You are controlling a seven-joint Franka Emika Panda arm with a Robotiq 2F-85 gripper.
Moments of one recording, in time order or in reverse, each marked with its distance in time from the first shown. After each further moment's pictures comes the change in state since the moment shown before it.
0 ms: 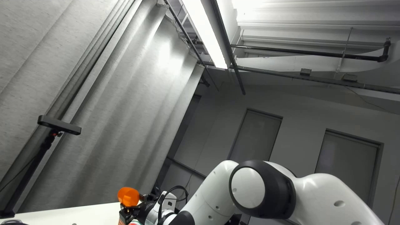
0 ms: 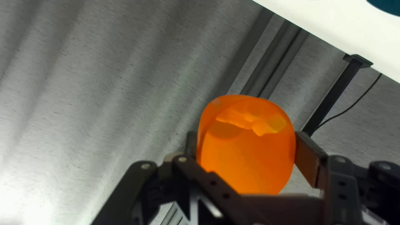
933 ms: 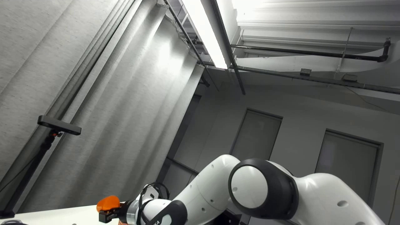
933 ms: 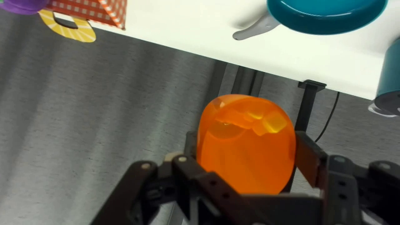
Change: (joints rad) arm 0.028 -0.003 0.052 0.117 0.004 -0.405 0.209
